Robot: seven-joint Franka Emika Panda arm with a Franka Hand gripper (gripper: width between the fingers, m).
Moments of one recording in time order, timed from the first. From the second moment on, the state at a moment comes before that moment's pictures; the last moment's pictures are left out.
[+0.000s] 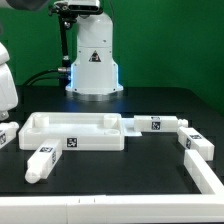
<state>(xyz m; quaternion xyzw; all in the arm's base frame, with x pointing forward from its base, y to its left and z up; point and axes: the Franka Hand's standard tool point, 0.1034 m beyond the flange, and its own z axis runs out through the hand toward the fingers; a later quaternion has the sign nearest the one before) 0.417 -0.220 0.071 -0.51 -0.84 0.03 0.17</state>
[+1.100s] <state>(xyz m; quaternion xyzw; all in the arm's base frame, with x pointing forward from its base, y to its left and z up) 0.405 -0.203 0.076 -0.91 -0.38 0.04 0.16</state>
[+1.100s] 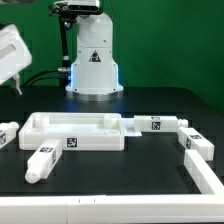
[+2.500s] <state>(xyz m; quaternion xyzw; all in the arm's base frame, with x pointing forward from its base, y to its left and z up) 0.379 -0.150 0.049 -0.99 0.08 0.03 0.07</state>
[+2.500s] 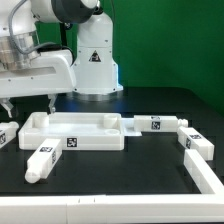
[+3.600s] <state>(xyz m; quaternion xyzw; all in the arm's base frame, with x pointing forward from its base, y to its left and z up) 0.381 -0.130 0.055 -1.00 0.08 0.01 0.05</state>
